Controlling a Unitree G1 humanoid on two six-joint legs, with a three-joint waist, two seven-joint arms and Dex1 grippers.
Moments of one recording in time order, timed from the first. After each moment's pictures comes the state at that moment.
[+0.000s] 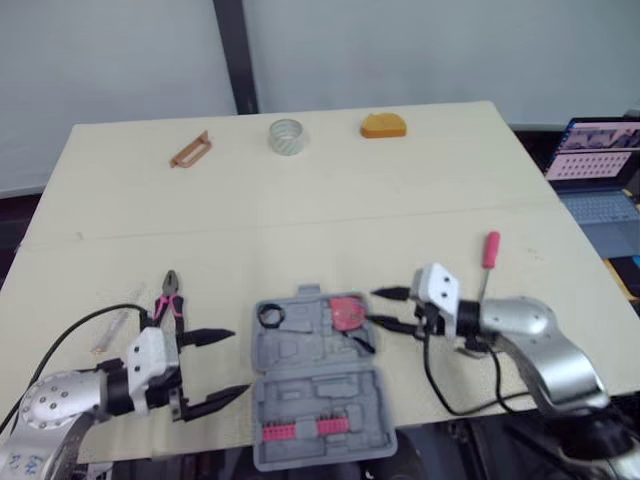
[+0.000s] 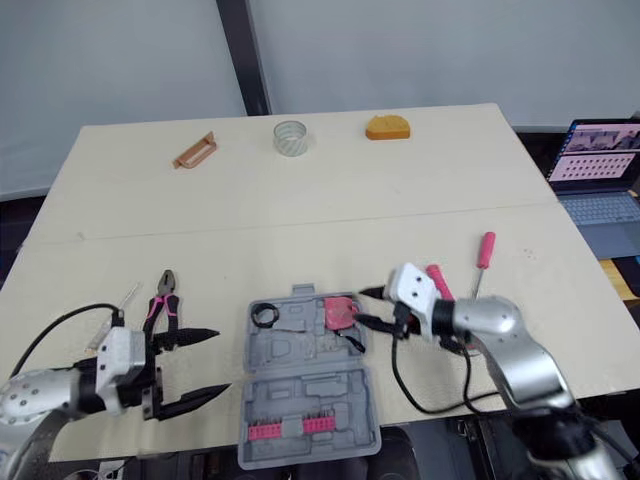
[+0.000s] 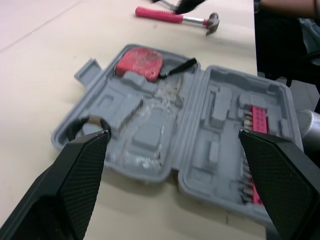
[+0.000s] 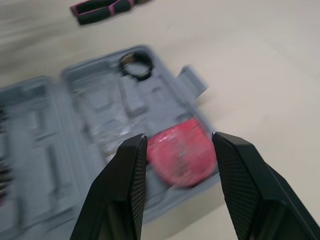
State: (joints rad) left arm 0.38 0.74 0.27 -0.40 -0.49 0.10 -1.04; right arm -0.13 -0.67 0.09 -0.41 0.32 0.51 0.98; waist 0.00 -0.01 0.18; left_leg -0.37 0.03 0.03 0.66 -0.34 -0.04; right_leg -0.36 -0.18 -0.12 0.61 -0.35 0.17
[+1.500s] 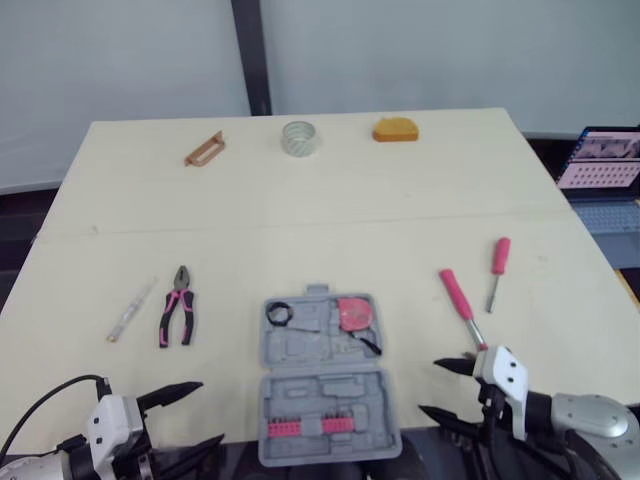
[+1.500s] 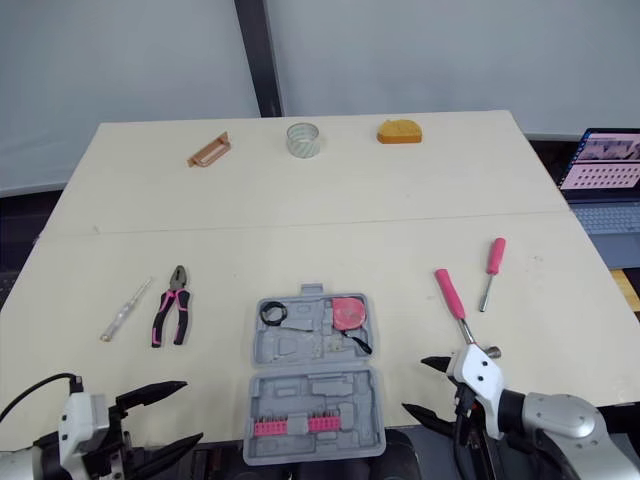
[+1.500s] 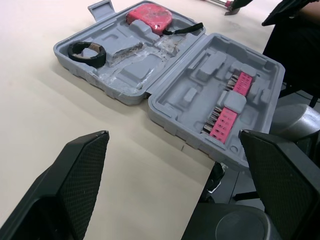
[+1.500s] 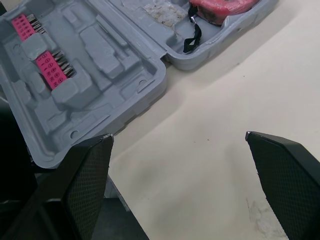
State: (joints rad) left arm 0.69 0.59 0.37 -0.35 -0.47 -0.07 -1.07; right arm 0.40 -0.77 -0.12 -0.43 0.35 0.28 0.96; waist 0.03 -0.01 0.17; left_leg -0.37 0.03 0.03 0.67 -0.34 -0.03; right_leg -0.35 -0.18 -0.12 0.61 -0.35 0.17
